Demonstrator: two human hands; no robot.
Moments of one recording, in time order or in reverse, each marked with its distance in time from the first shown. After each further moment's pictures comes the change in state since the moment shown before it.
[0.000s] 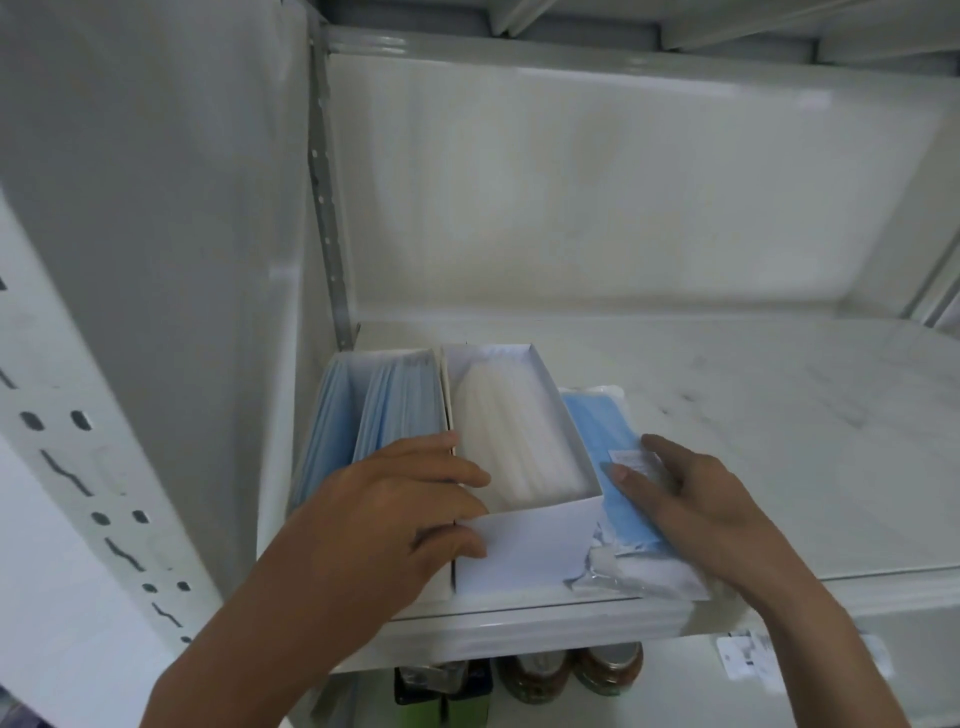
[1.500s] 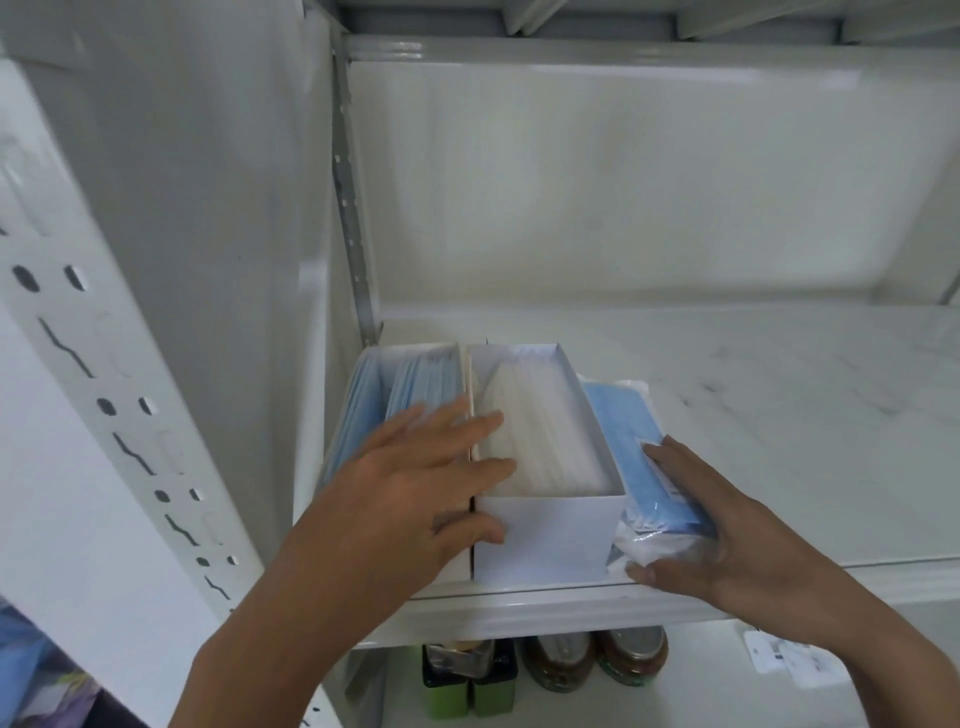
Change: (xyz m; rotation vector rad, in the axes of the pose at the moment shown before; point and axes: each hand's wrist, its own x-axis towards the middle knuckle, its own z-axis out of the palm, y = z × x) left_hand -0.003 0.004 -0.004 0.202 0.034 0.028; right_hand -0.032 0.029 -0.009 0.011 -0.262 -0.280
